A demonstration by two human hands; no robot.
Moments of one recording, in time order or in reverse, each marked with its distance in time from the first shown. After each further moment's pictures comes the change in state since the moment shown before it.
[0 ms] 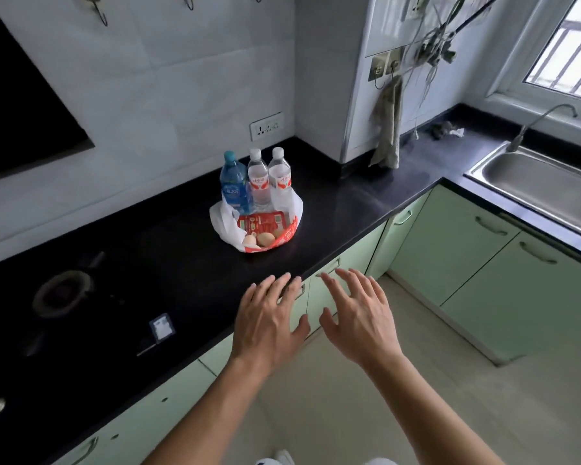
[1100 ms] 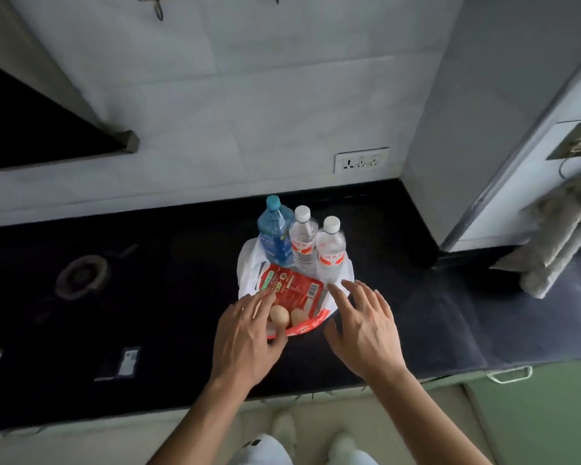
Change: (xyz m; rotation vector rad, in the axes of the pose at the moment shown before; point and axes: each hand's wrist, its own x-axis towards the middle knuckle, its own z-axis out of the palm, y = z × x) left_hand 0.232 -0.043 0.057 0.007 0.159 -0.585; right_hand 0.336 0.098 0.083 0.191 -0.170 -0.465
